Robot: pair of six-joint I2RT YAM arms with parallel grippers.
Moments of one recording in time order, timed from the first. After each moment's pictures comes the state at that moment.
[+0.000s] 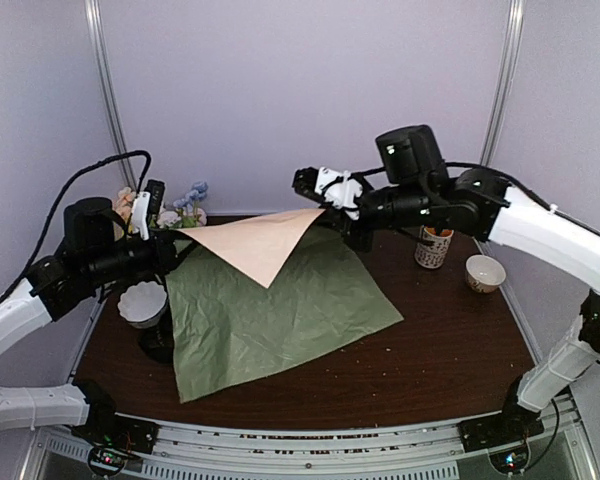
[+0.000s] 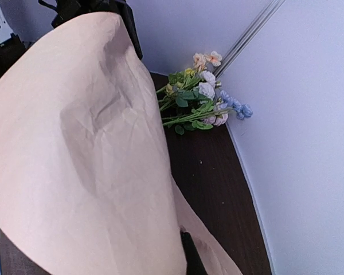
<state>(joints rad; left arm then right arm) -0.56 0.90 0.81 -0.22 0.13 -0.33 0.93 1.56 1.56 -0.47 -0.12 -0.61</state>
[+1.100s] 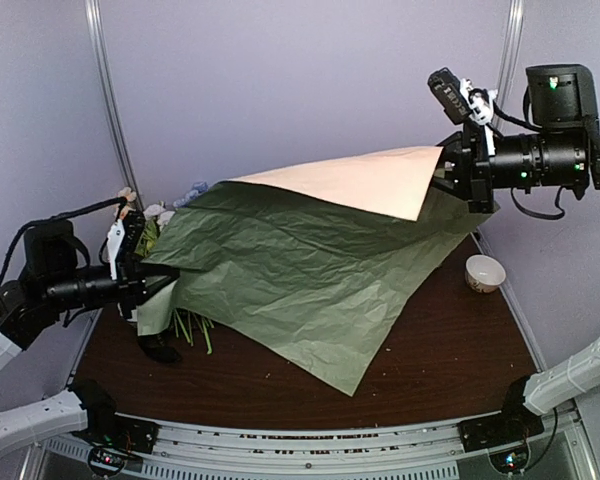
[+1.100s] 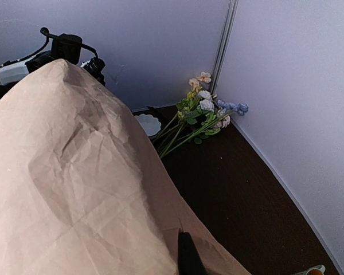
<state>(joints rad) -0.56 0.62 0.78 -0.46 0.41 0.10 0.91 1.26 1.93 -1.00 -0.17 -0.22</state>
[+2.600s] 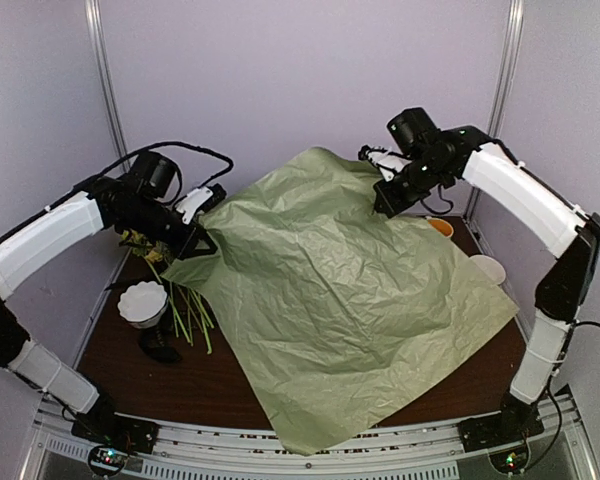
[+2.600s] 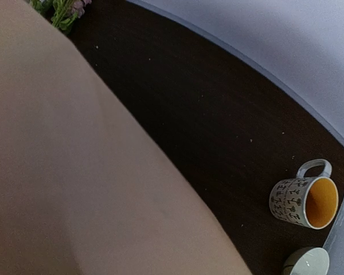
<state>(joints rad) -0.48 1.41 1.38 -0.84 0.31 0.23 0.57 1.77 2.00 -1.08 0.02 -0.08</state>
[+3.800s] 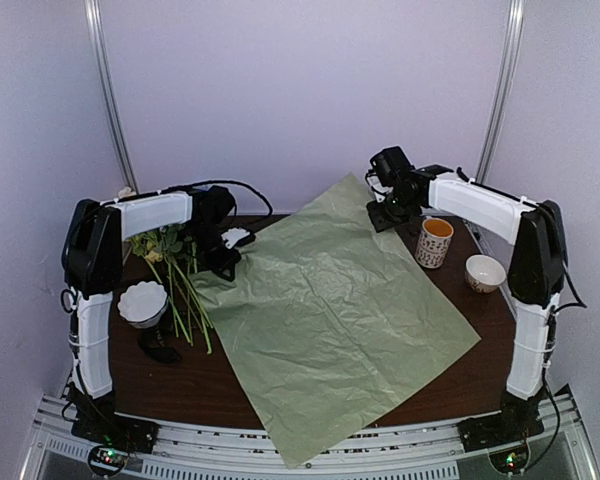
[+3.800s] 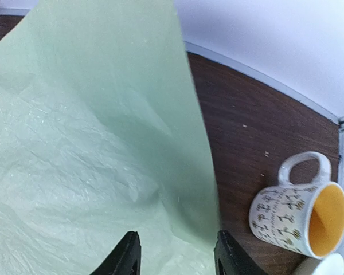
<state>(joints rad) -0.43 2.13 1.76 -0.98 0.15 0.24 0.50 2.05 1.88 -0.72 0.29 0.07</state>
